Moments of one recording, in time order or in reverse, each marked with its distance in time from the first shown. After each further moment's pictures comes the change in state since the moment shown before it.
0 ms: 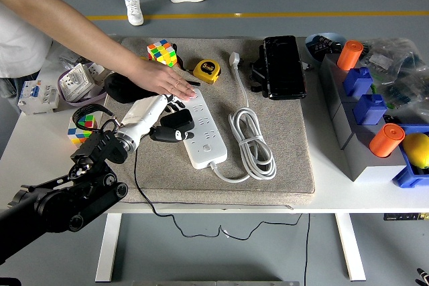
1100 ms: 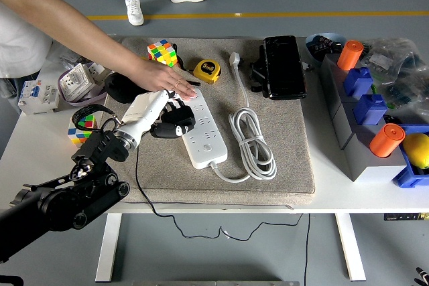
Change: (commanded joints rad) left arm -0.002 -0.007 0.004 0.028 -0.002 0.082 -0.091; right arm 0.000 0.005 0.006 0.000 -0.002 0.002 0.002
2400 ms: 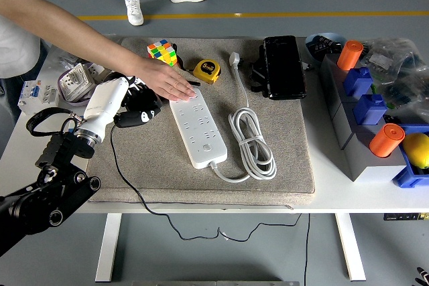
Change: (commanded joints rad) left arm 0.090 0.059 -0.179 0.052 0.022 0.099 -0.143; right arm -0.001 -0.003 0.018 0.012 -0.010 -0.006 0.002
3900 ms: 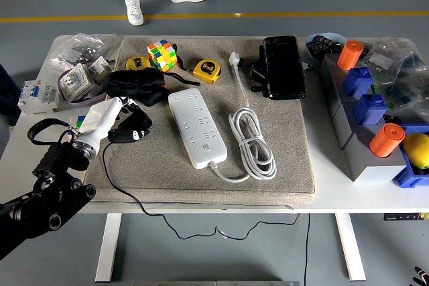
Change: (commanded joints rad) left arm 0.001 -0.013 0.026 0.112 -0.060 -0.058 0.003; right arm -0.004 0.007 0.001 0.000 -0.001 0.003 0.000
